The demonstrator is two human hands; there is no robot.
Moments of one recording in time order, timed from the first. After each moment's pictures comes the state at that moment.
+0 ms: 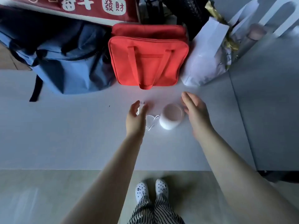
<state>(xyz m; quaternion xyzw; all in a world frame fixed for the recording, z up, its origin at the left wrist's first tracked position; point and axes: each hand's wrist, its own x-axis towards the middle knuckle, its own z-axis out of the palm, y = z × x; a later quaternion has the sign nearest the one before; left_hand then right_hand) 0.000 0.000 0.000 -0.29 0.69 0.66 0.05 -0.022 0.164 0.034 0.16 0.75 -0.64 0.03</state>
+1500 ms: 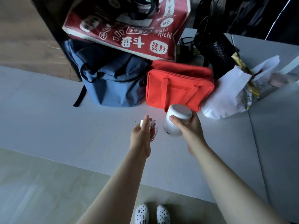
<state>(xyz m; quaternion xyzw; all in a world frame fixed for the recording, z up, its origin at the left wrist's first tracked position) 0.011 -0.048 0.042 -0.37 0.44 0.82 -0.03 -0.030 0.088 0.068 0.08 0.75 -0.65 0.08</state>
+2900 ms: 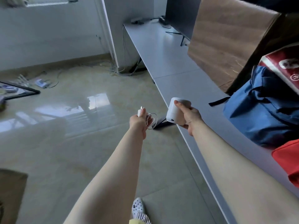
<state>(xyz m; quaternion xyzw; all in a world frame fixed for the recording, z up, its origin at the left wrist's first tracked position) 0.321 -0.249 0.106 -0.58 0.18 0.66 -0.45 0.165 -0.205 0.134 -0.17 0.67 -0.53 0.49</state>
